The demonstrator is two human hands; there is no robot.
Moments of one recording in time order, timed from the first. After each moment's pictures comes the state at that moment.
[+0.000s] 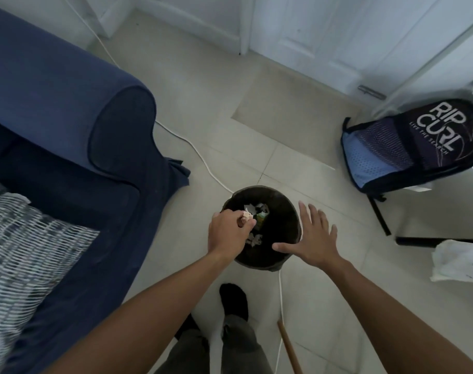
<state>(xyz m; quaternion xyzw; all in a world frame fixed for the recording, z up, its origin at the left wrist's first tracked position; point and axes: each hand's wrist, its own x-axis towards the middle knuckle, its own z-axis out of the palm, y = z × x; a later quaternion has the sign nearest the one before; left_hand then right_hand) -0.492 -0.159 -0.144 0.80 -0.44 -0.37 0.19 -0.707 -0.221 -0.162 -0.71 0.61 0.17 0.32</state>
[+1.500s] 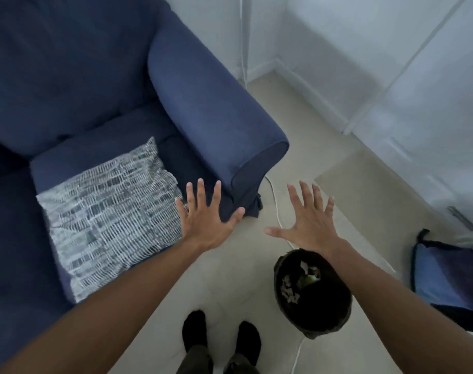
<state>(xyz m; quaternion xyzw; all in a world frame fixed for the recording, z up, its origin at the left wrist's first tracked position) -0.273 -0.067 -0.038 0.92 -0.32 -0.20 0.04 -0.444 -0.254 -0.039 -0.92 0.34 0.14 0.14</state>
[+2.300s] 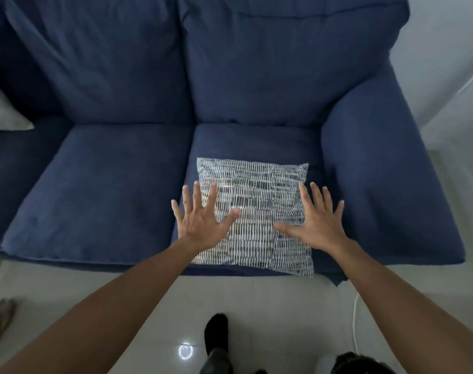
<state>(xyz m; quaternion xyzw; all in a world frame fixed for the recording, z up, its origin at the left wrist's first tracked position) -0.144 0.188 -0.015 0.98 -0.01 -0.15 0.13 -0.158 -0.095 -0.020 -0.97 0.04 0.17 0.14</state>
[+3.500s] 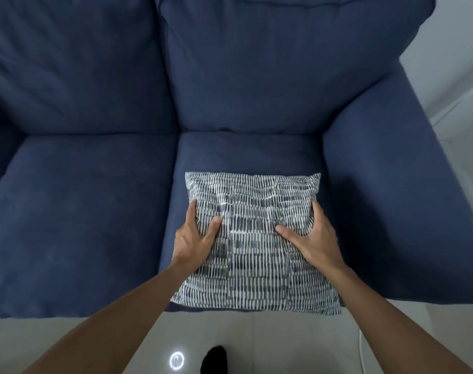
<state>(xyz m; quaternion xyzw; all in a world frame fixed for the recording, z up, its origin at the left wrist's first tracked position) -0.062 0.208 -0.085 0.89 0.09 -0.14 0.42 -0.094 -0.067 -0.077 -0.89 0.20 0.10 0.39</state>
